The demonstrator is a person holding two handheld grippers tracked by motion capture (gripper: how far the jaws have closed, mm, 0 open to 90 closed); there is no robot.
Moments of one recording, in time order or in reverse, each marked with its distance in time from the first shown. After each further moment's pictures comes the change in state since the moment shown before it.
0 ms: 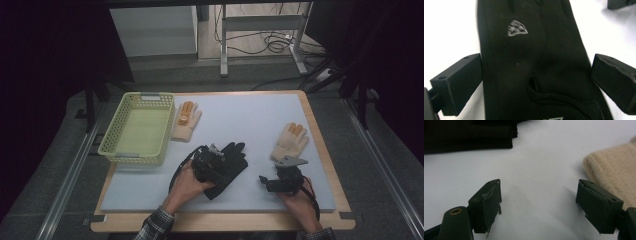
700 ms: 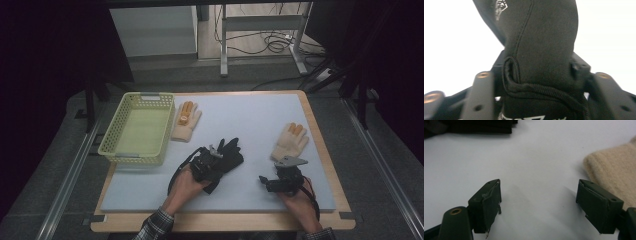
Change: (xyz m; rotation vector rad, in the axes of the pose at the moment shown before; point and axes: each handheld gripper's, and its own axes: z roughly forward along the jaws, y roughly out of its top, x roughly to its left) left arm 0.002 -0.005 -0.007 0.025 0.128 0.000; right arm 0.000 0.000 0.000 0.001 -0.001 -0.003
